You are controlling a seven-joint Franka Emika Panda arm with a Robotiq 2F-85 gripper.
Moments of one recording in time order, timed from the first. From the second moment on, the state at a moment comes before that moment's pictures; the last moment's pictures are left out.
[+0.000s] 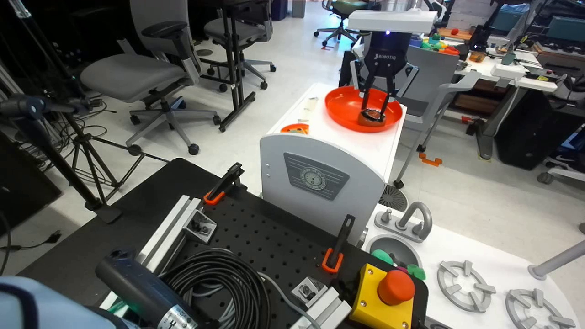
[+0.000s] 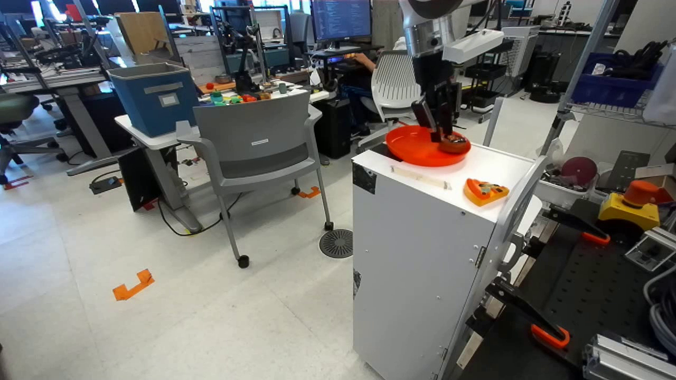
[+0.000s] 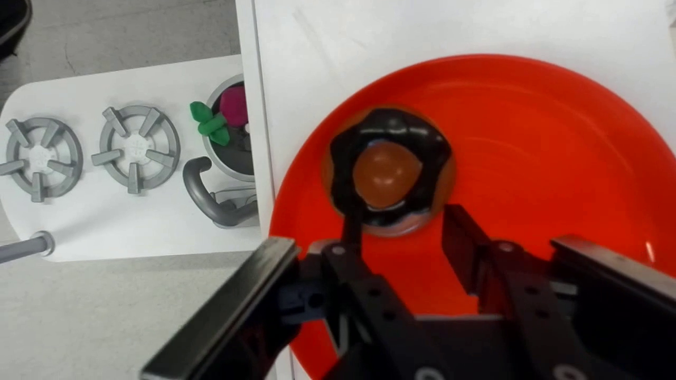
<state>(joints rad) 0.00 0.56 -0.05 -1.71 -0.15 2.02 0.03</state>
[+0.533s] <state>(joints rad) 0.00 0.56 -0.05 -1.70 -0.15 2.02 0.02</state>
